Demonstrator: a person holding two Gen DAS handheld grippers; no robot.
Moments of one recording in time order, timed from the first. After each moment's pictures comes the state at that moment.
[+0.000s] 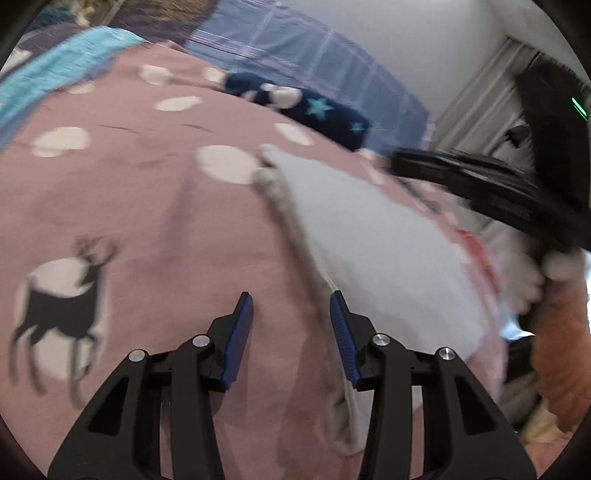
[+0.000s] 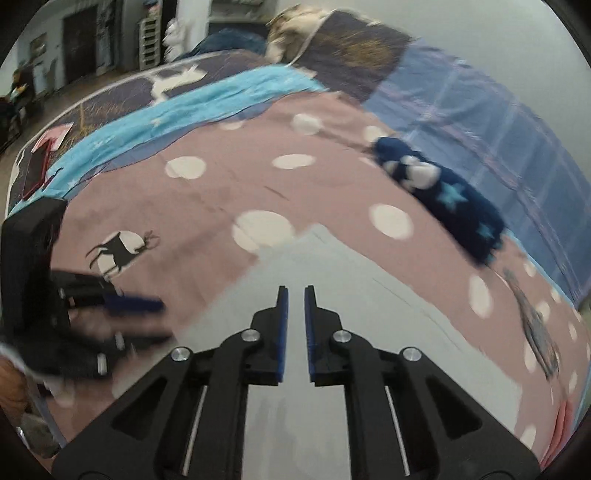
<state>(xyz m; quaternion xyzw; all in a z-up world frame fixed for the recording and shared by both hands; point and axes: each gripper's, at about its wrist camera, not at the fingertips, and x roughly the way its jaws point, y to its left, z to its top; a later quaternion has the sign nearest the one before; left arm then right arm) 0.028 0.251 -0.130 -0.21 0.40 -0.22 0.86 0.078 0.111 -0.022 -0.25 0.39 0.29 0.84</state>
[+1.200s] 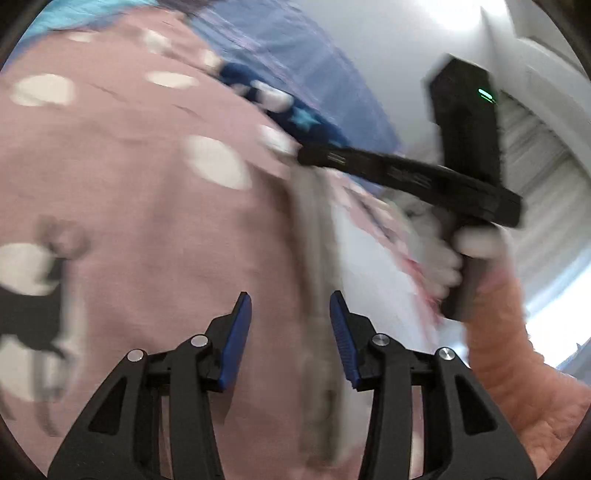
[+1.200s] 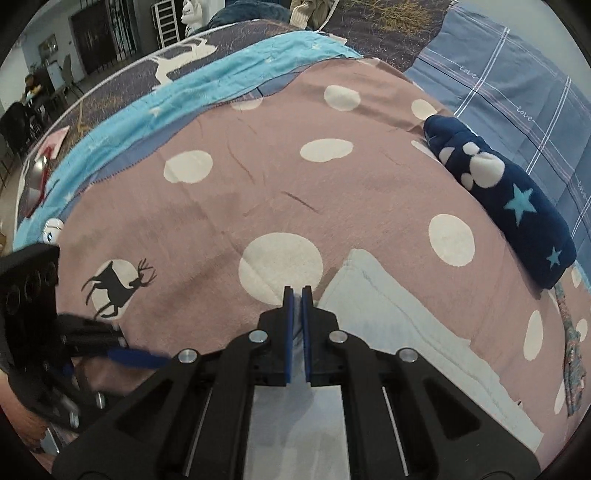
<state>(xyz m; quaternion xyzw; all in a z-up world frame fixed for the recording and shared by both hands) 0.034 0.273 -0.141 -0.34 0.38 -0.31 0.81 0.149 0.153 -0.050 -0.22 0.46 0.34 0.79</state>
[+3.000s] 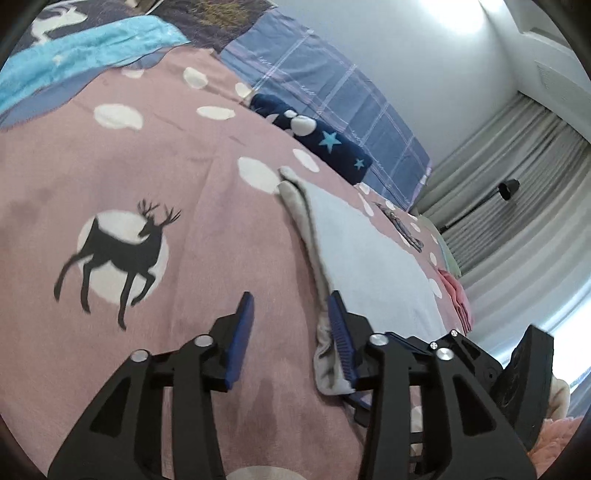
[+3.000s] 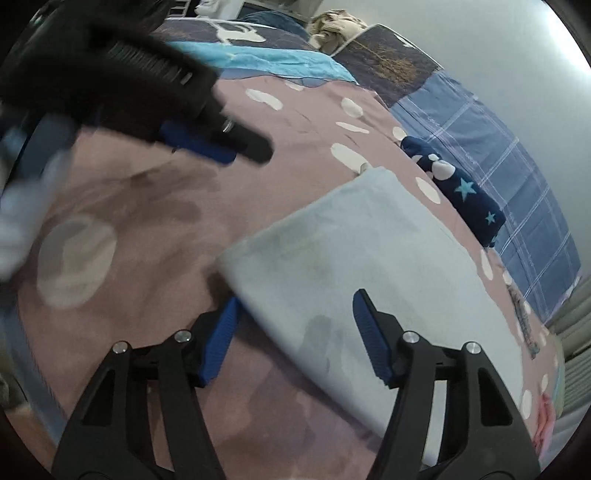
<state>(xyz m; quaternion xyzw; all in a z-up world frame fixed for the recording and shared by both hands) -0.035 0.301 -0.111 -0.29 0.36 -0.20 0.86 -0.085 0.118 -0.113 -0.36 0.32 0.25 0.84</state>
